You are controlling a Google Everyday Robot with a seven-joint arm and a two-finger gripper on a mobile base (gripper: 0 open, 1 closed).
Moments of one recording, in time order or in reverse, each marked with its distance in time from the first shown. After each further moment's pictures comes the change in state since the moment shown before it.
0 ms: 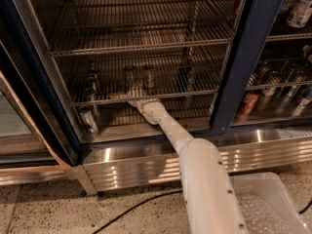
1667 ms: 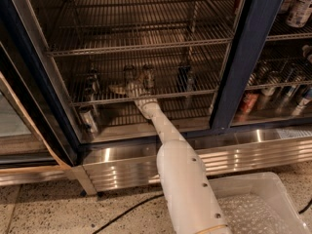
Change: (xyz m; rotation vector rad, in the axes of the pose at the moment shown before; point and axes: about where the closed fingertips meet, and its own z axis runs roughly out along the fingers) arm -0.006 -0.035 0.037 0.118 -0.030 -0.007
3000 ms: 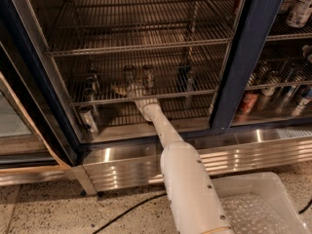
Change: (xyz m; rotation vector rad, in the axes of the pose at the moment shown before) arm 0.004 -0.001 -0.006 0.000 -0.015 0.020
